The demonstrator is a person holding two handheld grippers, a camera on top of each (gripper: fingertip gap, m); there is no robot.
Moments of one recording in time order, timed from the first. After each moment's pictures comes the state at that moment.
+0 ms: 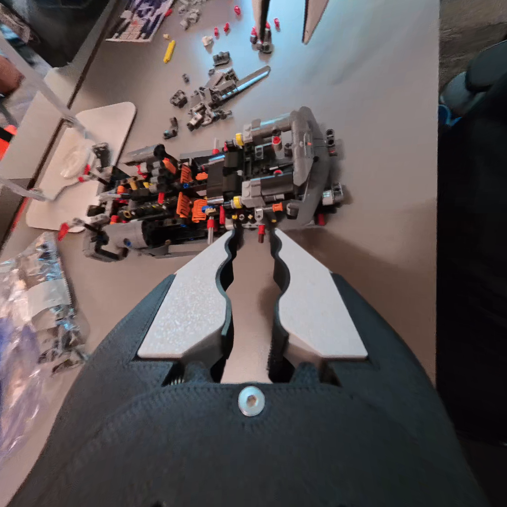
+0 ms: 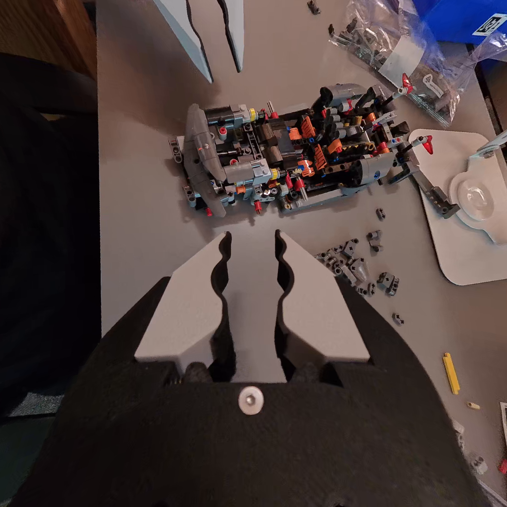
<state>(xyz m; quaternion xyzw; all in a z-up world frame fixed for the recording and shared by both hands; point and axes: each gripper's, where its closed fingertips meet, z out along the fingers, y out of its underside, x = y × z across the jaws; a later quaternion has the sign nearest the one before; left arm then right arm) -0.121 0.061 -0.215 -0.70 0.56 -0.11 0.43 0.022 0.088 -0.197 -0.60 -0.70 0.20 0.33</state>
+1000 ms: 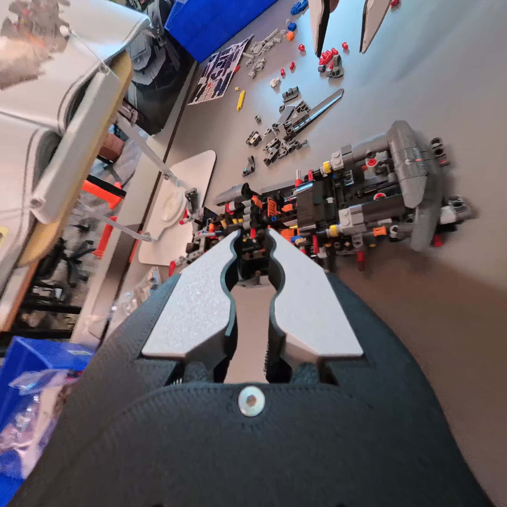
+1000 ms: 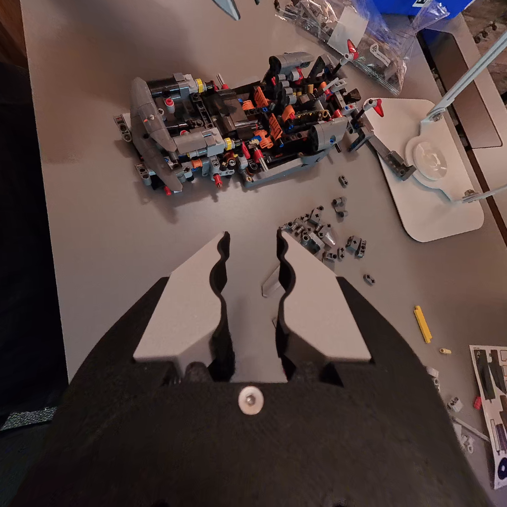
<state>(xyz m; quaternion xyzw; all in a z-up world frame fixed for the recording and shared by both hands) -0.123 0.125 -0.175 -0.63 0.58 -0.01 0.52 0.047 0.119 -0.196 -0.64 -0.66 0.17 0.37</state>
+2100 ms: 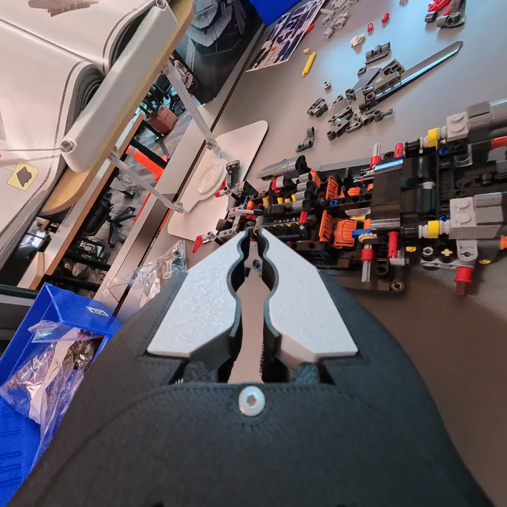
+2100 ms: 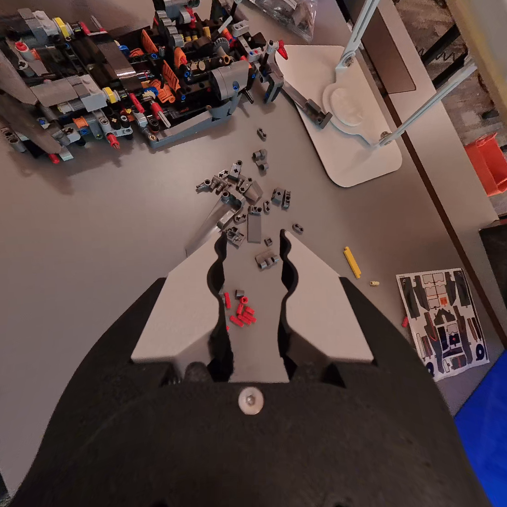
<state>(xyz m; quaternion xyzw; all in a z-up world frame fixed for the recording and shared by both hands) -0.143 0.177 -0.192 -0.66 0.50 0.04 0.56 0.096 0.186 -0.187 -0.69 -0.60 0.10 0.40</state>
